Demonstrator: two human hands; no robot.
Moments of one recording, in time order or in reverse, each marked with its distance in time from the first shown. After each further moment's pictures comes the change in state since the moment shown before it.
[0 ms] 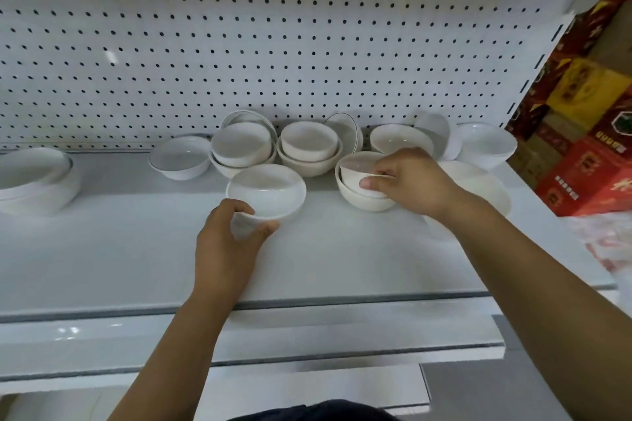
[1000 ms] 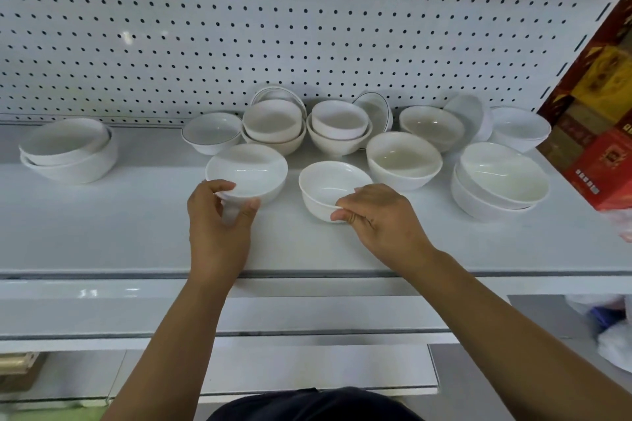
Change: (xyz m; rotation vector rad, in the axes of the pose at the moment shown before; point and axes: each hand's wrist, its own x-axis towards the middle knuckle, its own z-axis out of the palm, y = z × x) left_hand -0.003 -0.034 -0.042 -0.162 0.126 -0.056; right_hand -0.047 -0.038 0.116 -0.052 0.398 -0.477
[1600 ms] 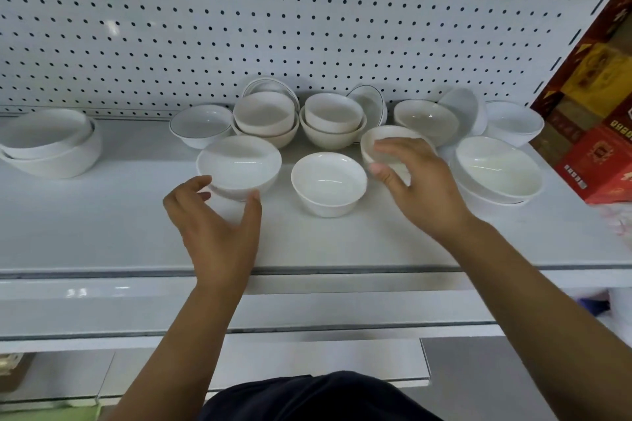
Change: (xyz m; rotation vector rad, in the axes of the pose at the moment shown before) left_hand -0.016 0.003 0.021 0.129 0.254 0.155; right_hand 0.018 0.032 -0.049 -0.025 -0.014 0.284
